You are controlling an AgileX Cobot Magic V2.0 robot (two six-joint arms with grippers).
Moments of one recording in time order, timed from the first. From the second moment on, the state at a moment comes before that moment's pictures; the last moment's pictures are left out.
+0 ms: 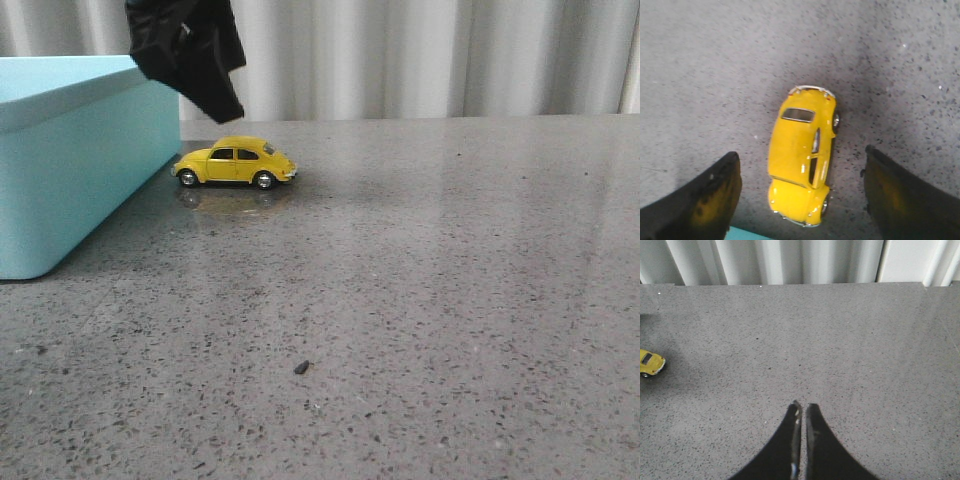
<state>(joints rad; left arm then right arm) -0.48 1.80 -1.63 -0.18 0.88 1.19 -0.09 0.64 -1.13 0.07 1.00 -0.04</state>
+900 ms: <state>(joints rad) -0.48 1.98 -1.72 -0.13 0.88 1.19 -0.09 0.64 -1.12 0.05 1.00 -0.04</state>
